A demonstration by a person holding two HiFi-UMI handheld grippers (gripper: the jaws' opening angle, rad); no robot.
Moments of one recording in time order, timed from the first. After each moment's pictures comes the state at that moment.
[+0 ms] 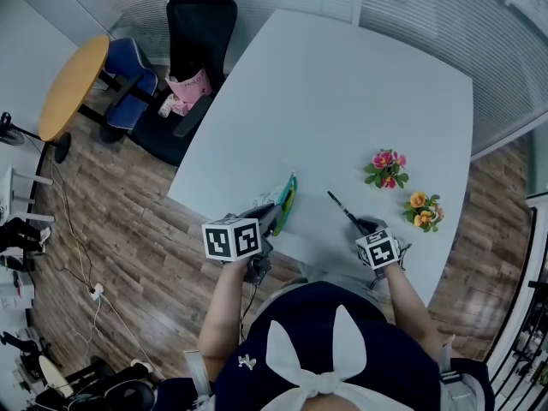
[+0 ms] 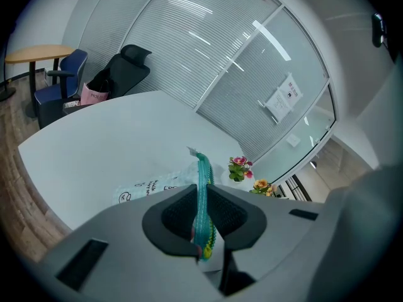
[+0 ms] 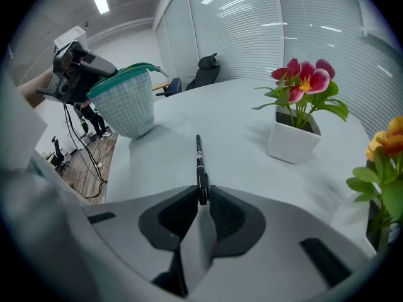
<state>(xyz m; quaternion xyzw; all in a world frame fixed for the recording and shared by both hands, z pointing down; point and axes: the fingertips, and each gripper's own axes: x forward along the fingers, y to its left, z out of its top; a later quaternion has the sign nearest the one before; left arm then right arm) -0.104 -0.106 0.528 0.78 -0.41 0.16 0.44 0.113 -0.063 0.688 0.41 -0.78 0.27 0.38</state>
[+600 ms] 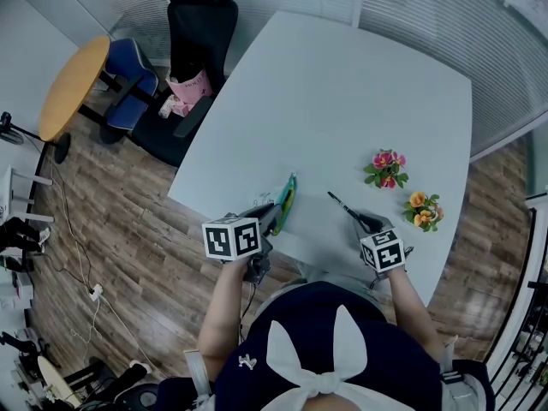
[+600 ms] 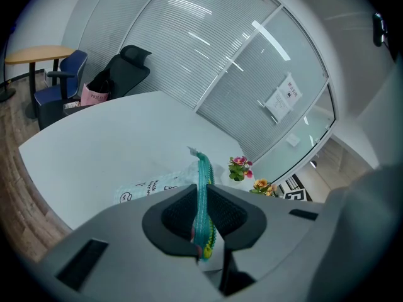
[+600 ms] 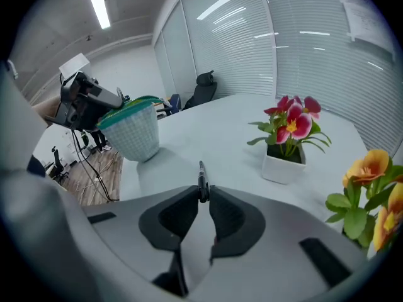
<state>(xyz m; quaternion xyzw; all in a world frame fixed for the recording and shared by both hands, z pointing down) -0.107 -0.104 0.528 0.78 -0.41 0.16 0.44 0.108 -0.073 0.637 0.43 -0.80 0.26 0.32</state>
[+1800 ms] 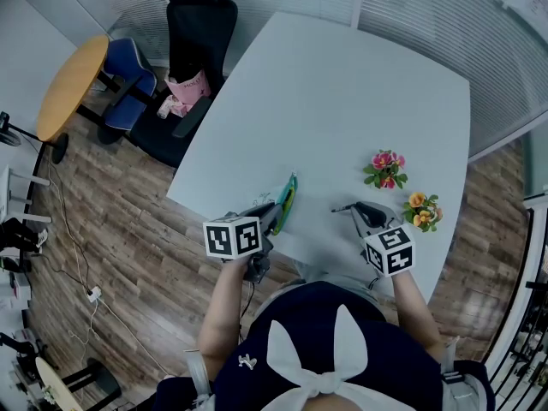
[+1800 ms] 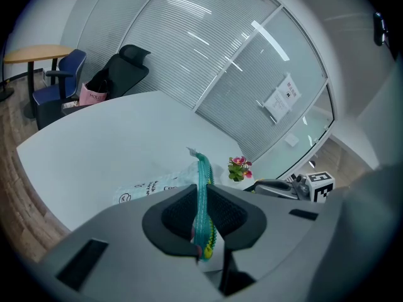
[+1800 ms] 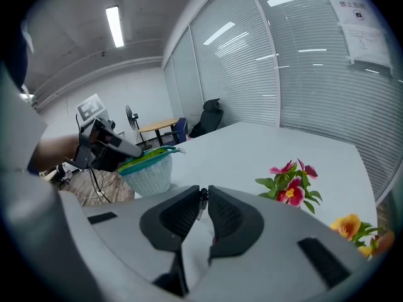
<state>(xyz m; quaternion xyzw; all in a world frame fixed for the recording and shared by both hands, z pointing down) -0.104 -0.106 0.528 0.78 -0.41 0.16 0.44 0.084 -0.096 0.540 0.44 -0.84 0.21 0.24</state>
